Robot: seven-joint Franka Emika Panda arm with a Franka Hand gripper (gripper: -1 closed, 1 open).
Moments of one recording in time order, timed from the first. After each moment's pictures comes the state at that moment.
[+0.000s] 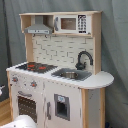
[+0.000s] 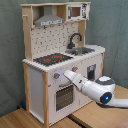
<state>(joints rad) -0.65 -1.49 1.54 -2.06 -0.14 2.60 0.11</state>
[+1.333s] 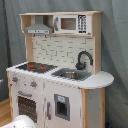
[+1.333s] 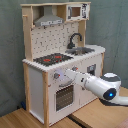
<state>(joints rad) -0.59 -1.48 1.47 -2.06 -0.15 2.48 -0.31</state>
